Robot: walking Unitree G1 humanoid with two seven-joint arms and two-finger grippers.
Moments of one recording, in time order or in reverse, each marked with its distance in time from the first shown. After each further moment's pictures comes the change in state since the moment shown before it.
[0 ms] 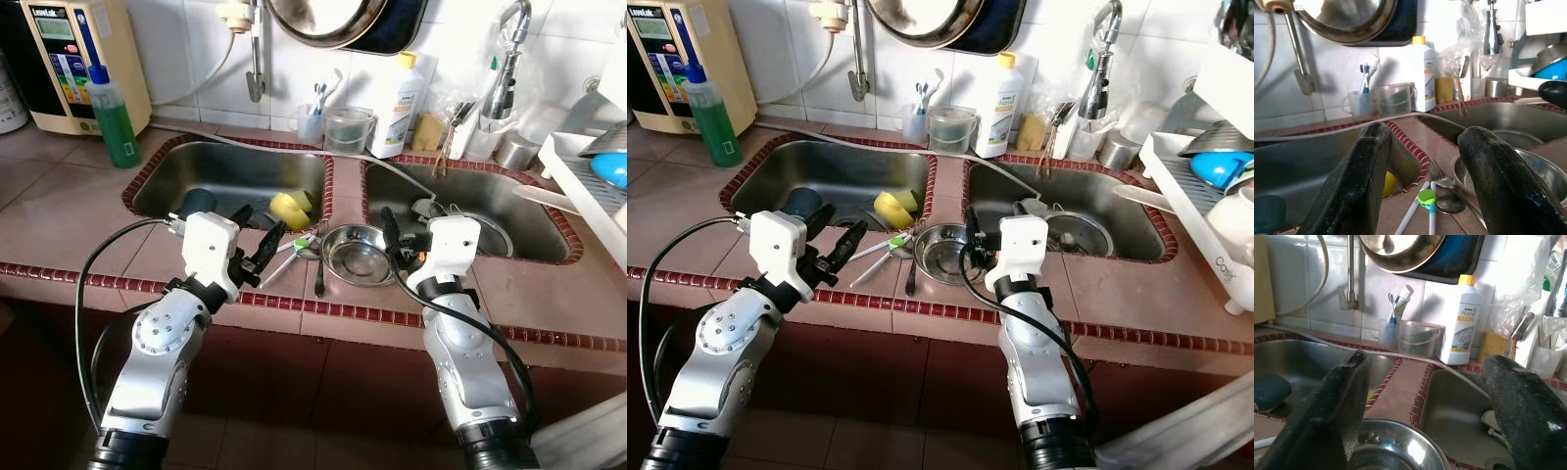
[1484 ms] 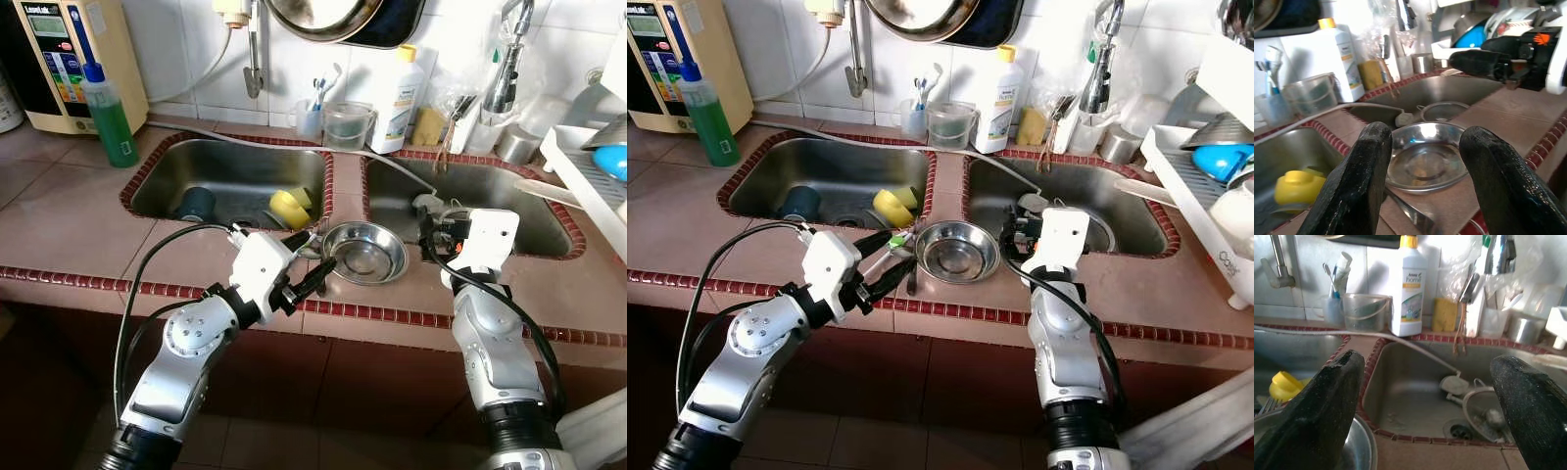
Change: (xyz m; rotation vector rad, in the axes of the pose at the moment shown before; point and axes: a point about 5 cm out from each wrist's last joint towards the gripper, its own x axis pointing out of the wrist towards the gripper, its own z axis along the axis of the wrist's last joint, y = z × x) left arm 0.009 -0.040 -0.008 0.053 0.061 -0.320; right arm 0.009 -0.043 -0.007 0.026 0.122 -0.167
